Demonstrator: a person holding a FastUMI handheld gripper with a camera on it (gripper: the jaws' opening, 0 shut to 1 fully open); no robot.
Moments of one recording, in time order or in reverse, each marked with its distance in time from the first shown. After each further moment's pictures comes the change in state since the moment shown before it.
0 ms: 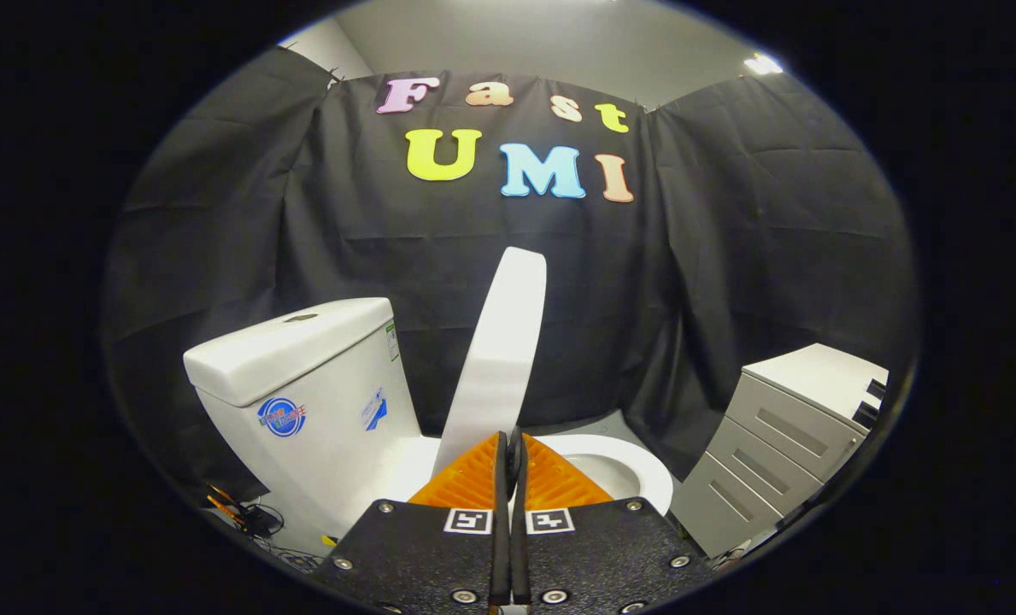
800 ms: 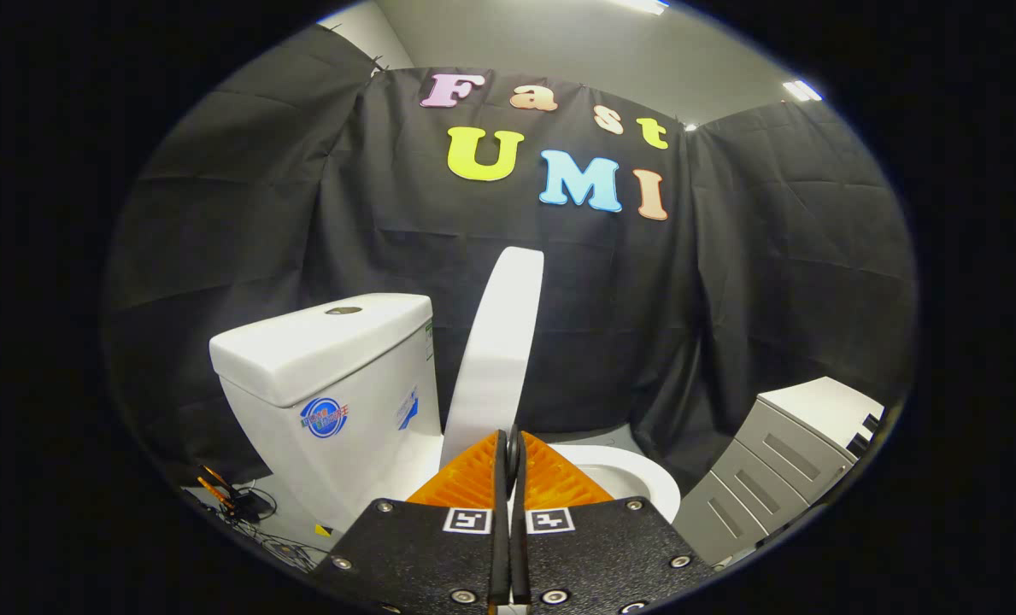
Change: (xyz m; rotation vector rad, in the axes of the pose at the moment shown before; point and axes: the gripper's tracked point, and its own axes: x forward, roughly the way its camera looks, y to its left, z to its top) arm -0.006 0.050 0.014 -0.084 -0.026 0.063
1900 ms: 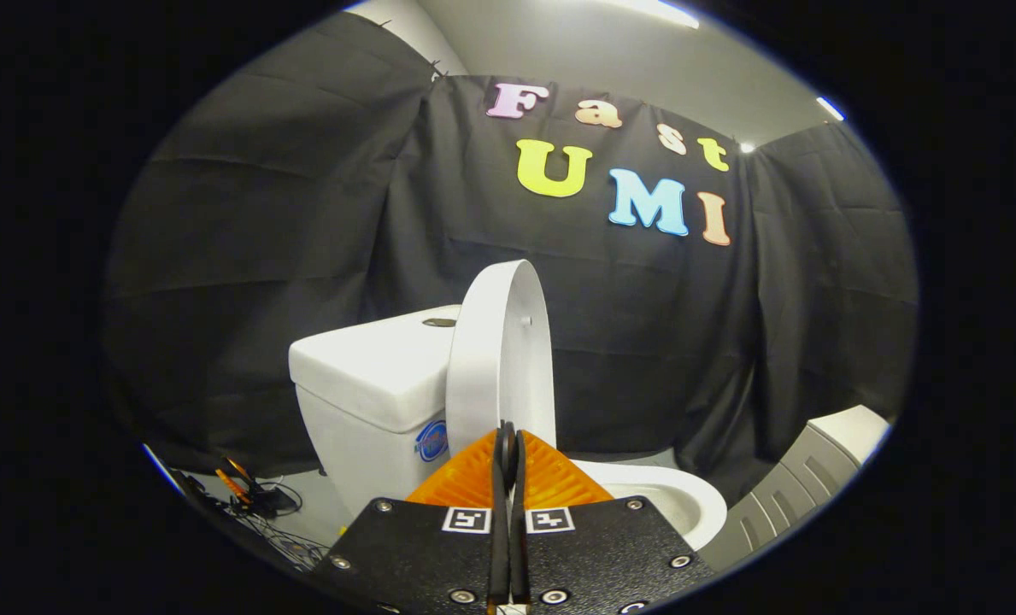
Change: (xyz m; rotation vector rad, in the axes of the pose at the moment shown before) arm 0.002 0.096 0.010 -0.054 -0.062 0.173
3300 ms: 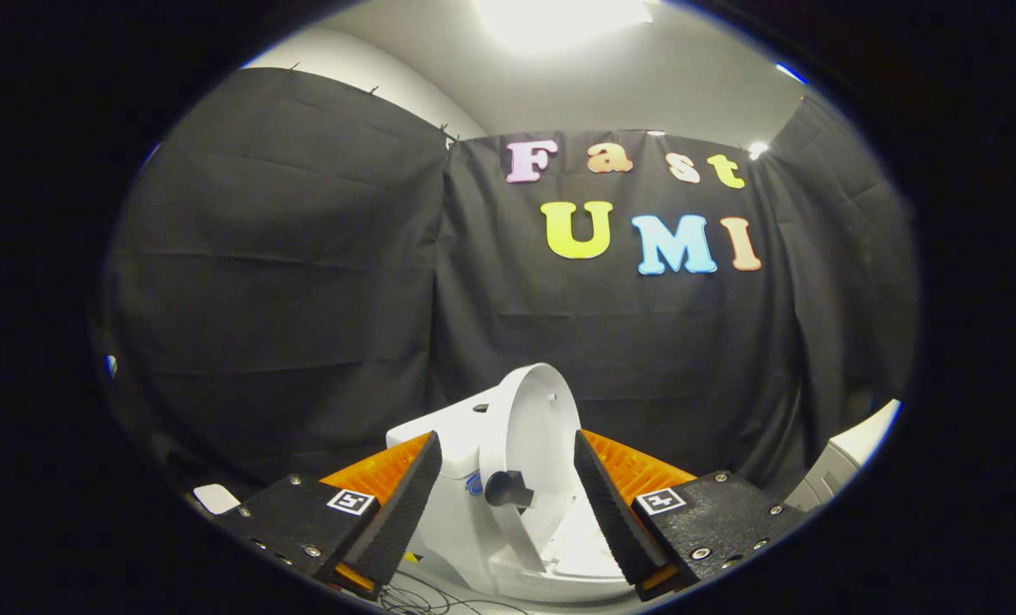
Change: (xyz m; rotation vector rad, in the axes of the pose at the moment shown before) arm -0.113 -0.057 0.114 0.081 -0.226 0.240
